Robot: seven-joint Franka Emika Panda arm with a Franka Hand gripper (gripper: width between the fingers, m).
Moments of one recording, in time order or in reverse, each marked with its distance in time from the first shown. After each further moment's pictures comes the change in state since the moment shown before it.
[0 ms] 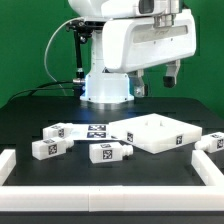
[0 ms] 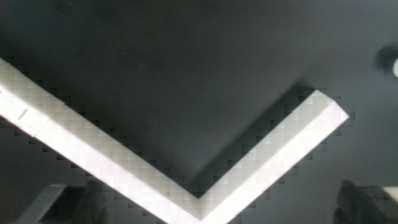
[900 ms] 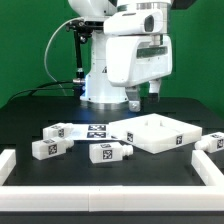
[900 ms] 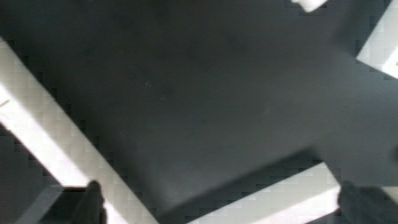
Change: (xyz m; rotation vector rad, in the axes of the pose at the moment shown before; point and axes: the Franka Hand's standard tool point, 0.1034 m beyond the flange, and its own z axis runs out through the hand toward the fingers) arm -0.026 -0.001 0.030 -0.084 0.016 -0.284
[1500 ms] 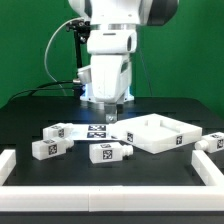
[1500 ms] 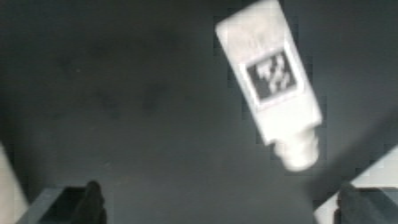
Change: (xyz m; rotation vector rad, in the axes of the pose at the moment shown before) arm -0.069 -0.007 0.030 0.015 -0.038 -0.357
